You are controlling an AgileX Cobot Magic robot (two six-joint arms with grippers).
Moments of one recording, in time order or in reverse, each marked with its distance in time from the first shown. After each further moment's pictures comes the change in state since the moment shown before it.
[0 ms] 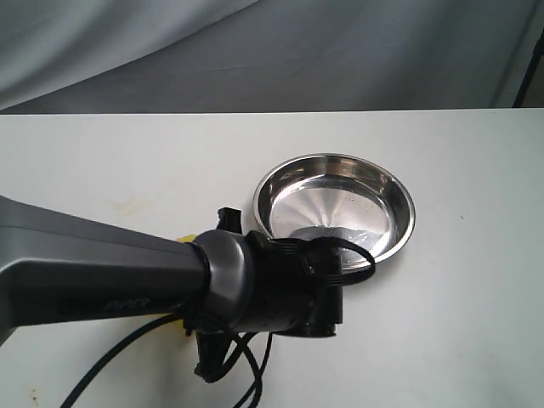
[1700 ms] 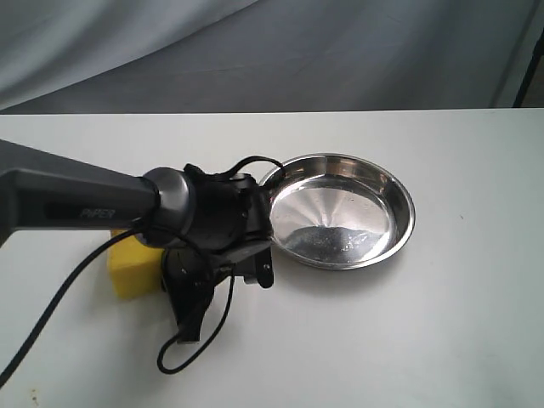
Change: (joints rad) left arm 0.261 0.023 -0.002 -0.158 -0.187 0.157; right arm 0.000 0.000 0.000 0.000 0.000 0.000
